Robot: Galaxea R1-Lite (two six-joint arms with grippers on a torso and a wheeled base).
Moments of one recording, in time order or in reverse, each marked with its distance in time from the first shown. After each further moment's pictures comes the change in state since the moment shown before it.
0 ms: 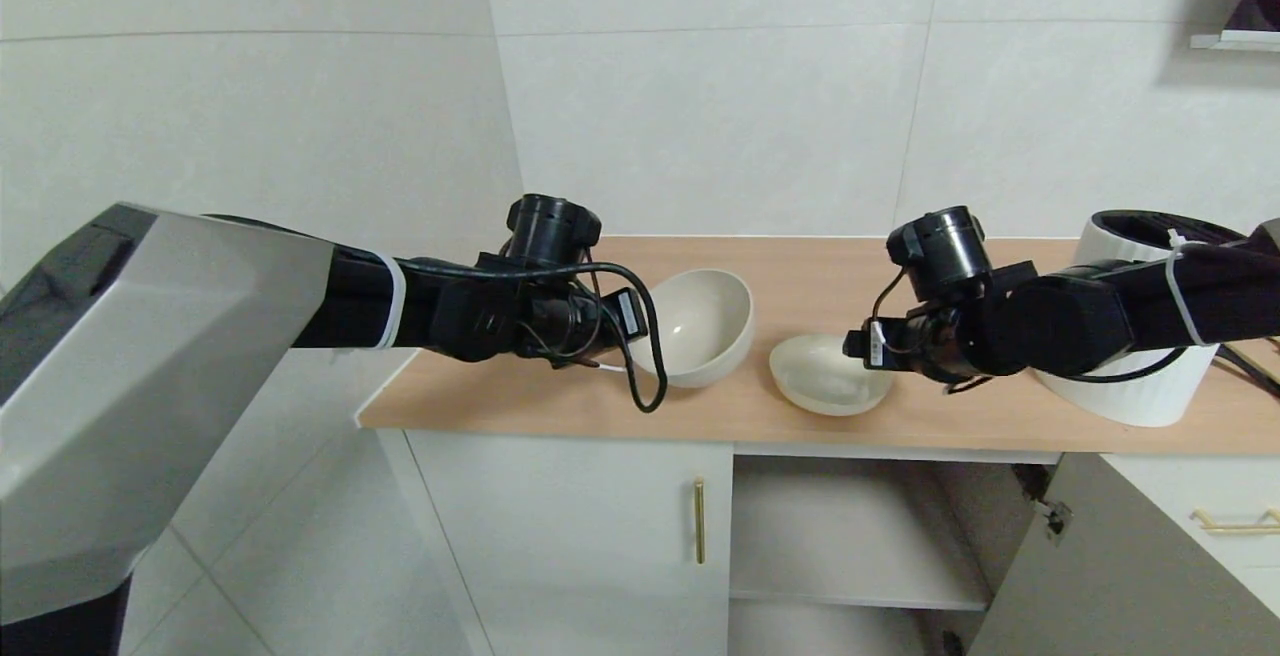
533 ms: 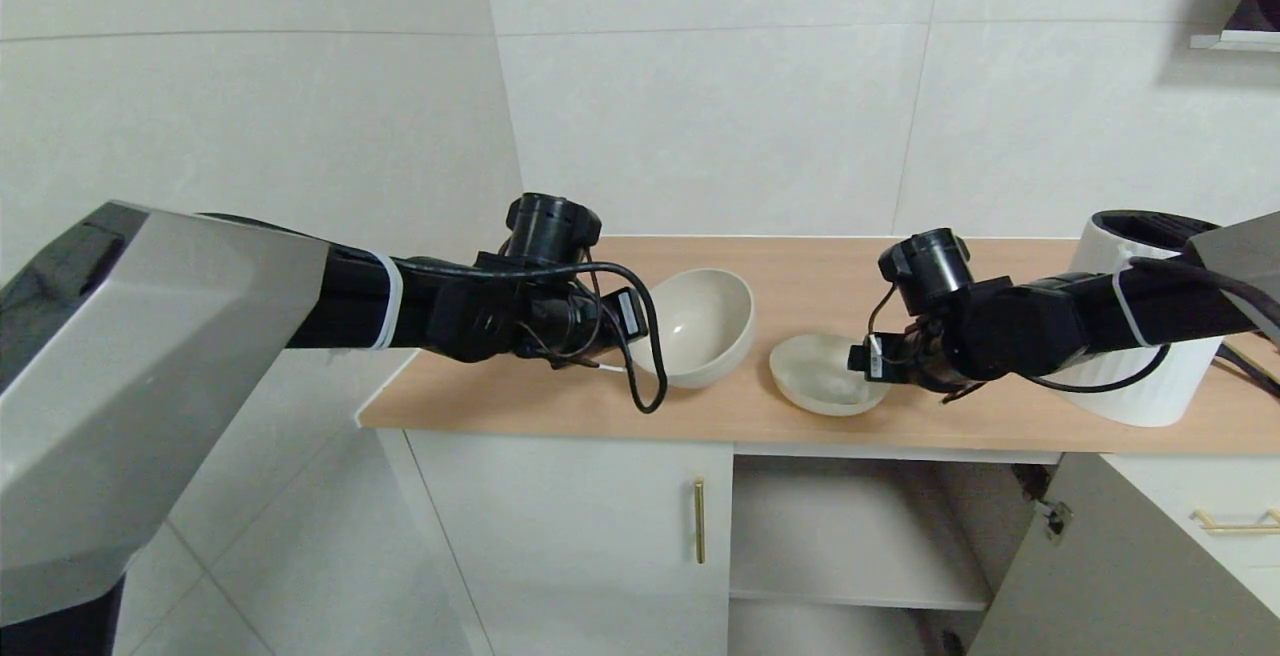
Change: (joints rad) left arm -0.003 -0.007 0.008 0.000 0.004 0.000; right arm -0.036 0.085 -0.044 0.022 0.012 0.012
